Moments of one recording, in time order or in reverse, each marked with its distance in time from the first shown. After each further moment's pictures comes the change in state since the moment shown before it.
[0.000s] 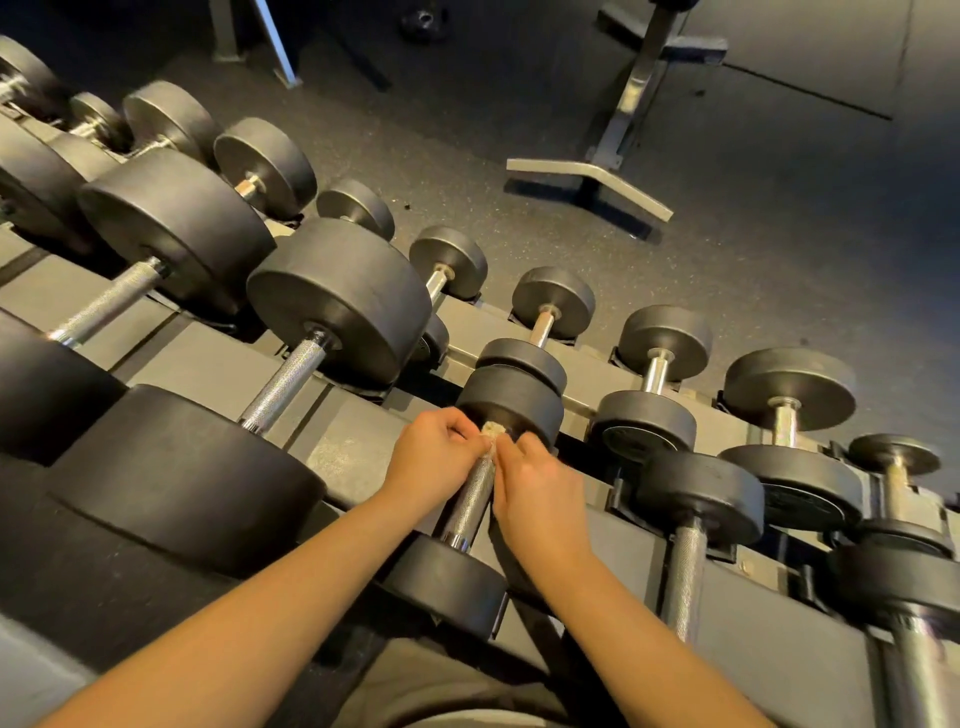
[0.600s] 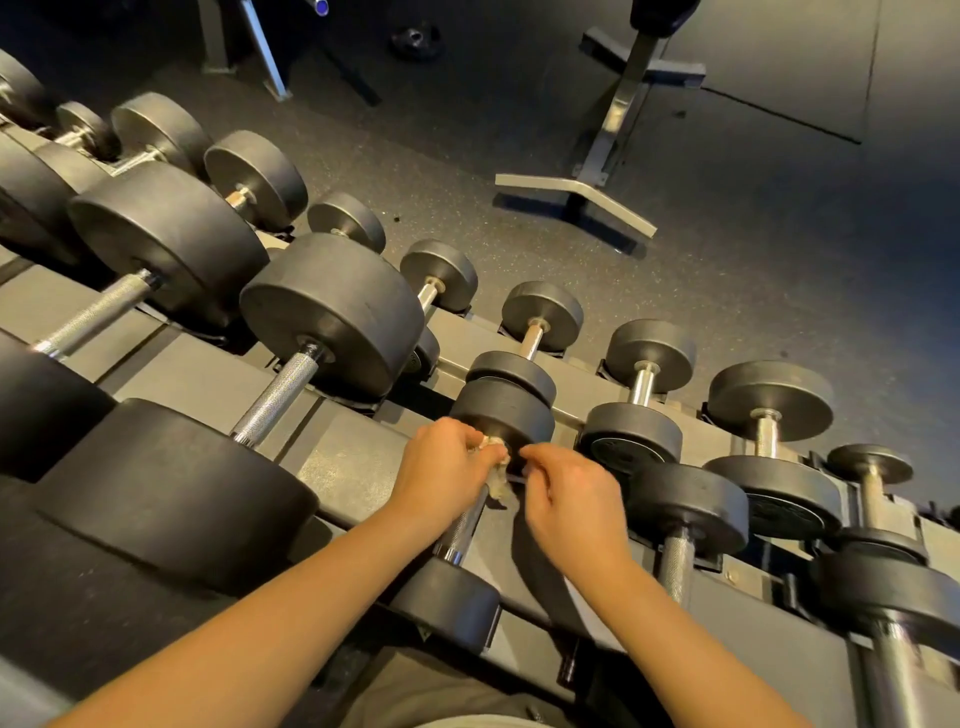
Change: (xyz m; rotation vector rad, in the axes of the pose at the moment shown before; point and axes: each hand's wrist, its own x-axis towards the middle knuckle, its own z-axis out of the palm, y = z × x) left_hand -0.003 0.008 0.014 0.158 0.004 0.138; right_hand -0.004 0.022 -0.046 0.184 0.032 0.052
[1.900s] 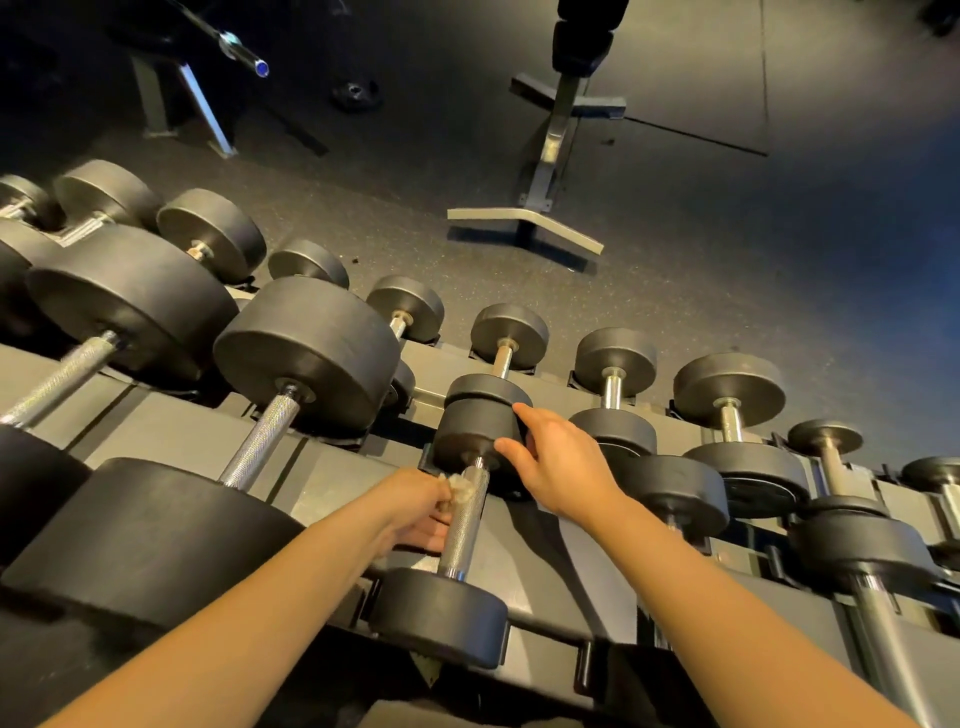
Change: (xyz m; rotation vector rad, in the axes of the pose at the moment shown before) left_hand 0.017 -0.026 -0.021 -0.400 -0.475 -0.489; right_hand 0.050 0.015 -0.001 -0.093 -0.167 0.055
